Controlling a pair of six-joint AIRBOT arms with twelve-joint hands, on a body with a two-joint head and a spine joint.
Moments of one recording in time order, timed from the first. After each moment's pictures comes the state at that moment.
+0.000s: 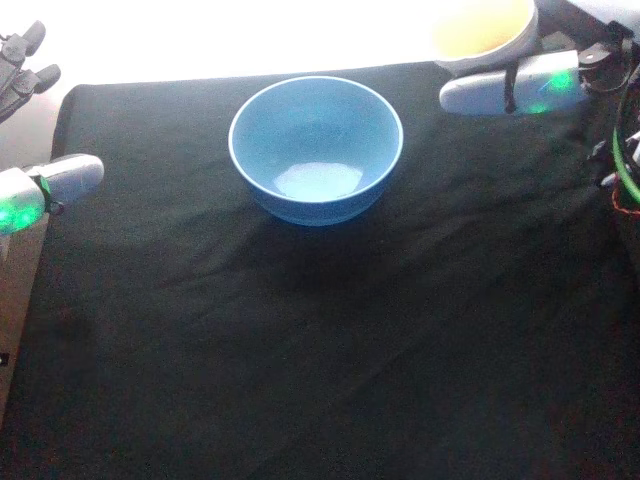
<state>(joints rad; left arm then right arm) 1.16 -1.07 1.30 -0.53 -1.26 0.48 -0.68 -1.34 1.77 -0.11 0.76 -0.02</state>
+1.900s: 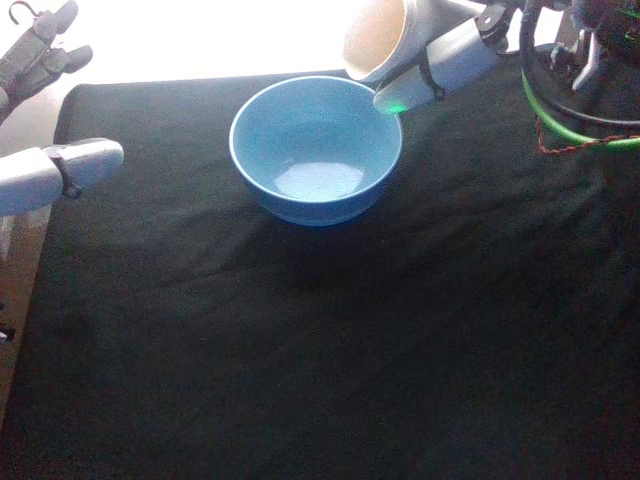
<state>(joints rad) 1.08 -1.05 1.32 -0.41 -1.18 0.48 -0.38 -1.43 1.81 -0.84 0.52 0.05</state>
